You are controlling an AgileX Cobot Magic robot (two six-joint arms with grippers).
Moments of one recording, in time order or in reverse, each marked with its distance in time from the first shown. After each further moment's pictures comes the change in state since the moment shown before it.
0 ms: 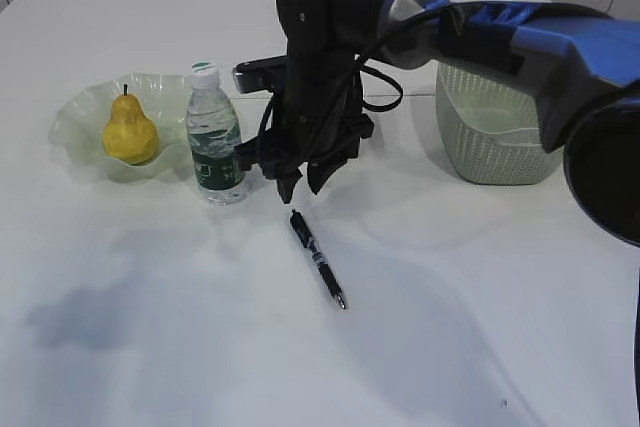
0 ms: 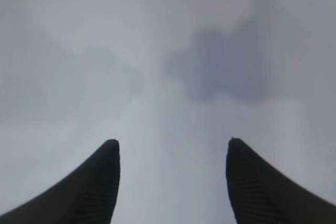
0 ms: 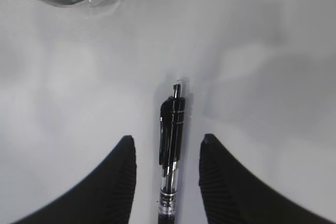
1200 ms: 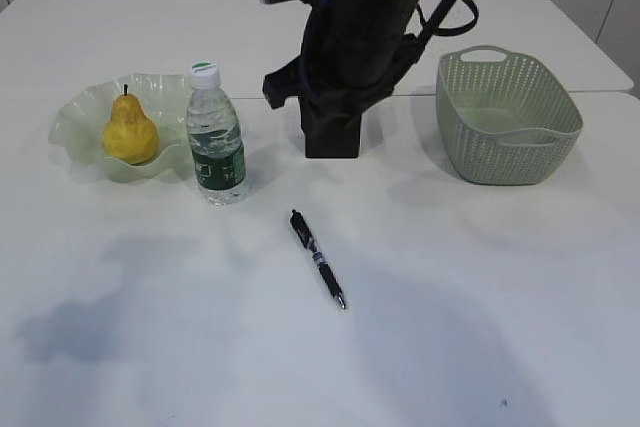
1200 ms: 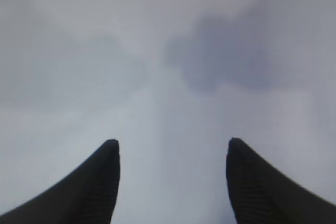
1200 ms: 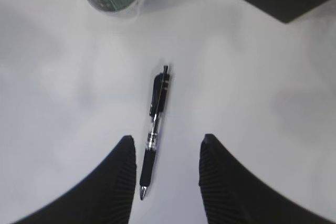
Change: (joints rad) left arm 0.000 0.000 0.000 -0.002 0.070 0.000; right arm -0.014 -0.365 0.312 -0.024 -0.104 -0.091
